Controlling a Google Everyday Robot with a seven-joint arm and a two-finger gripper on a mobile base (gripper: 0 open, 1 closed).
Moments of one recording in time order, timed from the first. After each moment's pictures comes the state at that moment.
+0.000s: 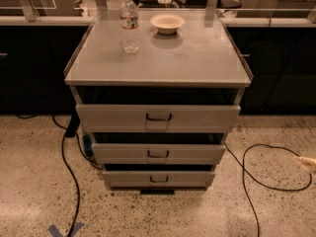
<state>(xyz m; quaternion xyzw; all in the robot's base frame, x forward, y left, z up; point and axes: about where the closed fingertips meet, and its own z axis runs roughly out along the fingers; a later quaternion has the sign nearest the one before) 0.364 -0.388 0.692 -0.70 0.71 -0.02 0.09</state>
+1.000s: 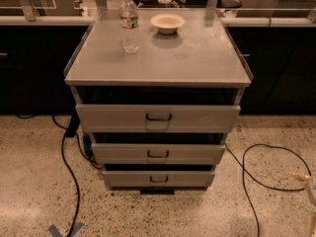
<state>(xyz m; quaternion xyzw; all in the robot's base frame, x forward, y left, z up) 0.359 -0.404 0.614 -0.64 0.76 0.03 0.07</state>
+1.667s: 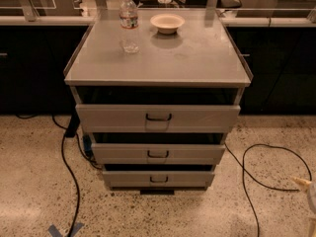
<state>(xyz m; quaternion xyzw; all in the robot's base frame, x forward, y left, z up) 0.352 -0.401 0.609 -0.64 0.76 0.02 0.08</state>
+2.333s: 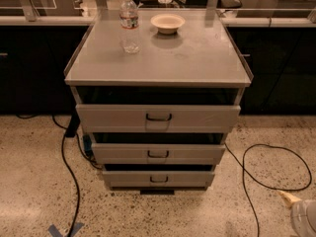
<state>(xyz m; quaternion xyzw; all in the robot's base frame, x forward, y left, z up) 0.335 -0.370 0.555 -0.64 0.76 -0.02 0.13</state>
